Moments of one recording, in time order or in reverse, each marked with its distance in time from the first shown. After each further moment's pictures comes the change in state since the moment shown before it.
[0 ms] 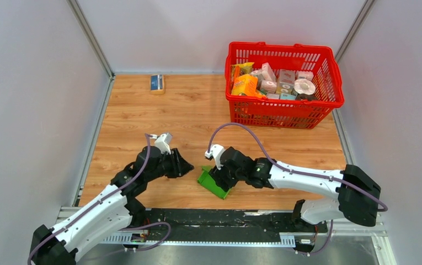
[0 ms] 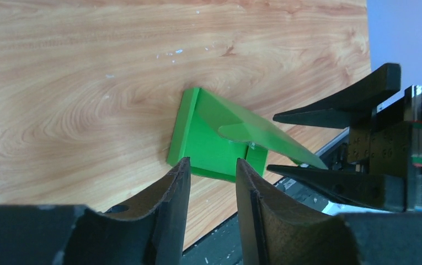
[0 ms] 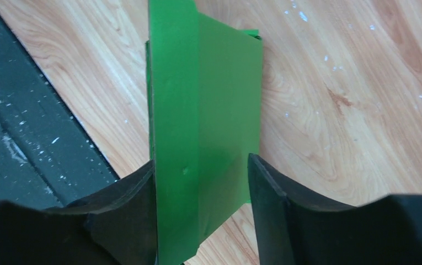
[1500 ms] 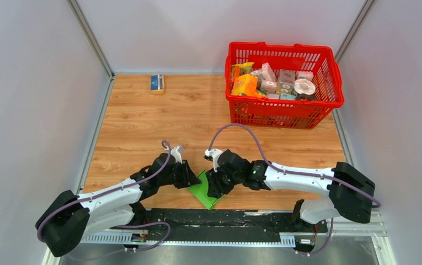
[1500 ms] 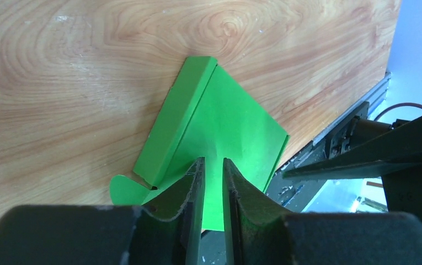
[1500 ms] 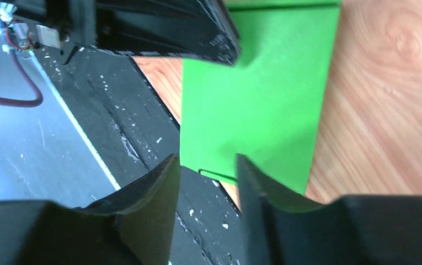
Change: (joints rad) left arm -0.108 0.283 -0.180 0.329 0.067 -0.190; right arm 0.011 0.063 -0.026 0.137 -0.276 0.337
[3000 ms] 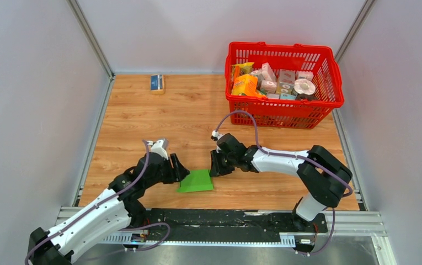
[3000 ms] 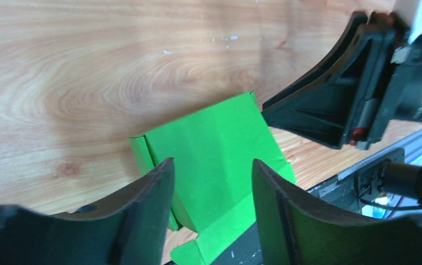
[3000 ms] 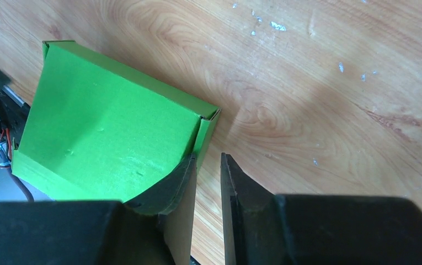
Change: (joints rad) left arm 0.027 -0.388 0.153 -0.499 -0.276 0.142; right arm -0.220 0.236 0.089 0.049 0.035 0.135
